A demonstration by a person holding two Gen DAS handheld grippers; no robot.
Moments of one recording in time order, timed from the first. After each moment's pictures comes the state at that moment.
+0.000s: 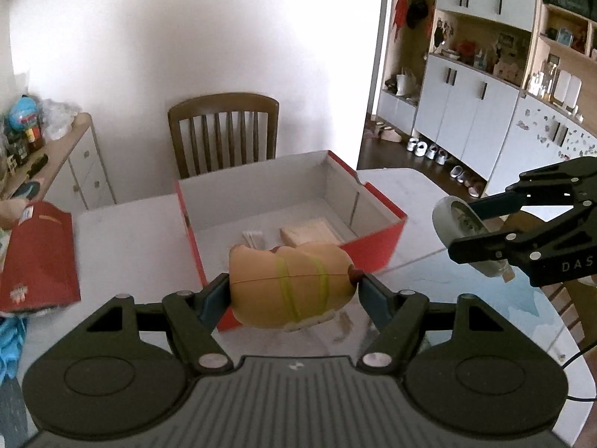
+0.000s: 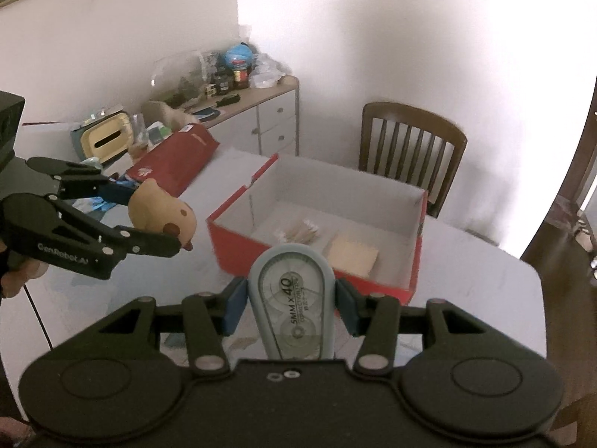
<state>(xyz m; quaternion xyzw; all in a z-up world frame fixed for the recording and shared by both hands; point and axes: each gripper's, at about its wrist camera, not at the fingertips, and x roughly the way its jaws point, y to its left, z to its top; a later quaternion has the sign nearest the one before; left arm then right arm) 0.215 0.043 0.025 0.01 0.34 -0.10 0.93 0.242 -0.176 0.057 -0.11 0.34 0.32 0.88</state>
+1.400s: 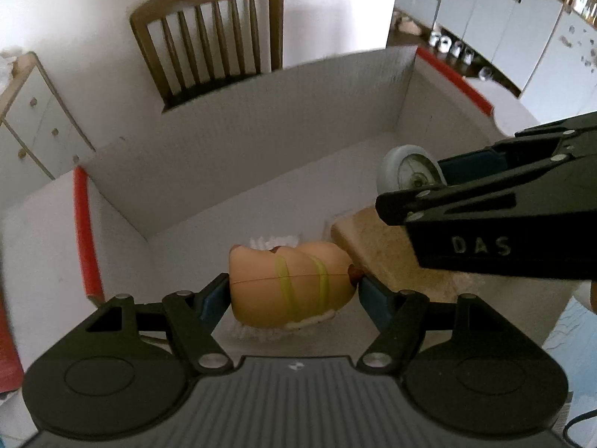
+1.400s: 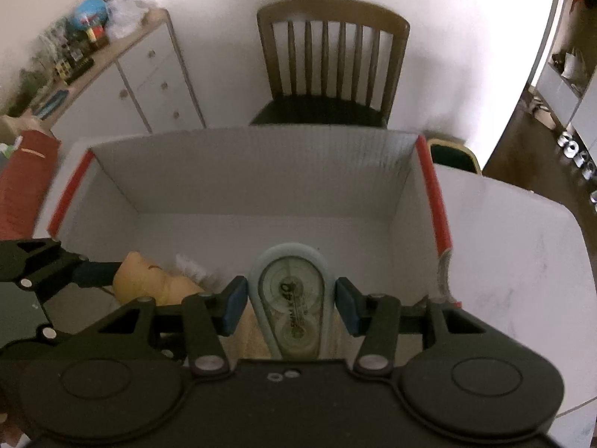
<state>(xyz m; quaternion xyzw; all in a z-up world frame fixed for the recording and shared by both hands) 0.456 0.038 -0.107 0.06 0.52 -0.09 0.85 0.464 -0.102 -0.071 -0.04 0.50 0.16 0.85</state>
